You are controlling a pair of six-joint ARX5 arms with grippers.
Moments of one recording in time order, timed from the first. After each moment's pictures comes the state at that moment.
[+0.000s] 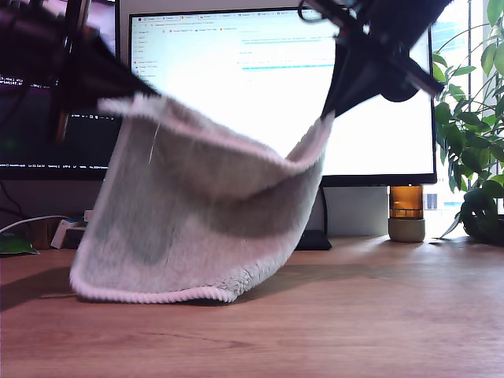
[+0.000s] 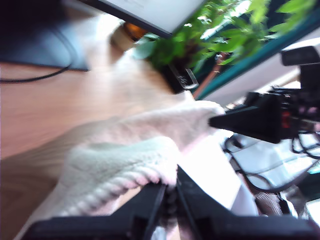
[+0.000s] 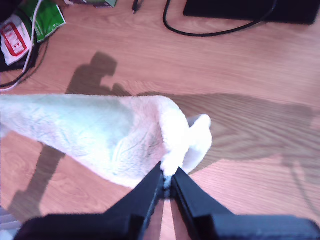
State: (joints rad) left arm -0.19 1.37 0.87 0.06 0.96 -0.57; right arm 0.40 1.51 1.35 -0.73 -0.33 0.29
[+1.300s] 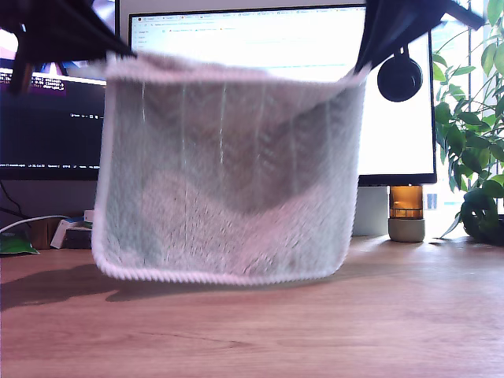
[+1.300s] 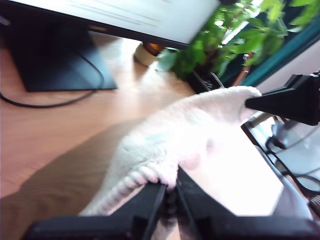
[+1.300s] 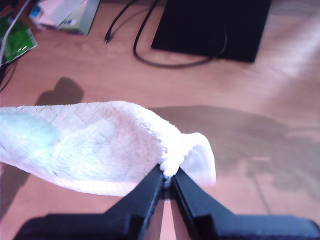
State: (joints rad) left arm -0.17 1.30 0.89 -0.09 0.83 -0.38; right arm 0.42 1.48 1.38 -0.72 -0.15 0.26
